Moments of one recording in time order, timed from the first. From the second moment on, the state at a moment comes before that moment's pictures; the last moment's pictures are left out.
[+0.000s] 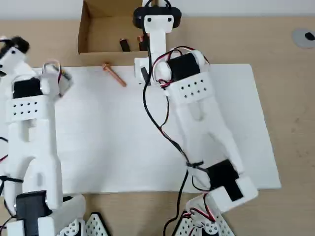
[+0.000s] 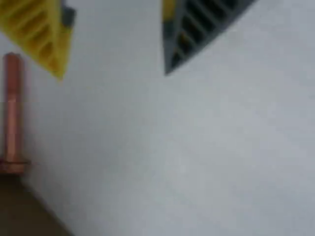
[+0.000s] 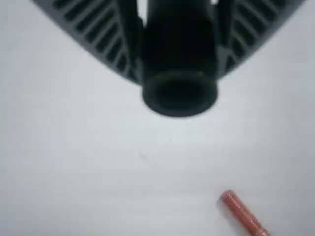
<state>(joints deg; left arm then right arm) -11.2 -14.9 12.9 62.5 31.0 -26.7 1.6 -17.3 81.6 -27.6</state>
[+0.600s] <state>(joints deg) 3.3 30.9 -26.3 72.3 40.0 -18.5 -12.7 0.0 77.7 -27.6</state>
